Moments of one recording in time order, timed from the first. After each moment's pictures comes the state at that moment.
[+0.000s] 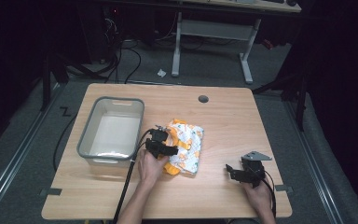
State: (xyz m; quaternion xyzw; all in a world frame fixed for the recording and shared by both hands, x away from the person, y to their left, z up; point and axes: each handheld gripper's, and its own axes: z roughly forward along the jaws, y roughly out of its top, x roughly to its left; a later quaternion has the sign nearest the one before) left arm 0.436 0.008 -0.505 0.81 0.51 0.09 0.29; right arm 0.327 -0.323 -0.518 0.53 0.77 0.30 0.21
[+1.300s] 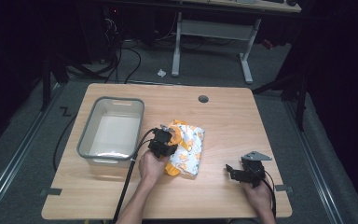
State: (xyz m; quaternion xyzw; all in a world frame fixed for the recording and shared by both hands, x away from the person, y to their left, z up) left arm 0.422 0.004 -0.481 0.83 0.44 0.06 0.34; right arm 0.327 -0.323 -0.518 0.52 0.77 0.30 0.21
